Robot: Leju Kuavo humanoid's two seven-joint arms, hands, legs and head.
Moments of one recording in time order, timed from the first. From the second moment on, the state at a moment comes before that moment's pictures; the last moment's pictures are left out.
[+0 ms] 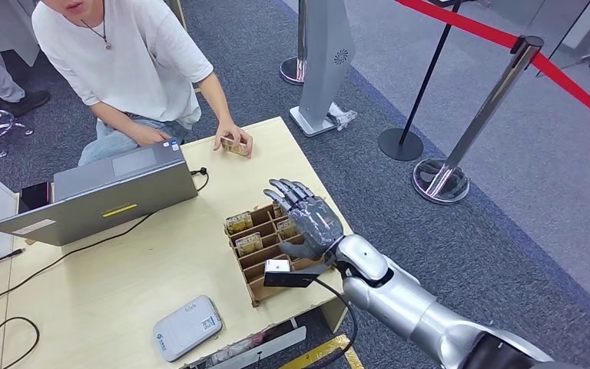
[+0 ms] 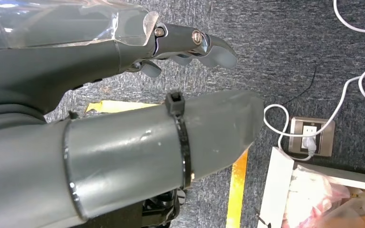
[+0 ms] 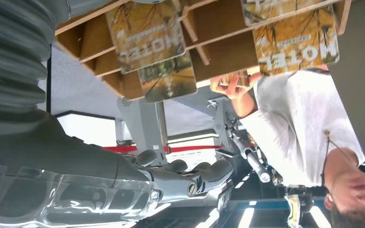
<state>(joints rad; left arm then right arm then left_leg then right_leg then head) -0.09 -0.17 0.35 -0.20 -0.21 0.28 -0.20 -0.18 -0.35 0.41 -1.34 0.91 -0.35 -0.19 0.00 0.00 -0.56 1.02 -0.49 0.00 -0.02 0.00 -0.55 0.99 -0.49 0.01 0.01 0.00</state>
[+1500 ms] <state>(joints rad) -0.09 -0.17 0.35 -0.20 -0.23 0.27 -0.20 -0.09 -0.36 0.33 -1.46 1.02 -0.27 -0.15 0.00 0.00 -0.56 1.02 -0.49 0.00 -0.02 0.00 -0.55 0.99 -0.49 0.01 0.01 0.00</state>
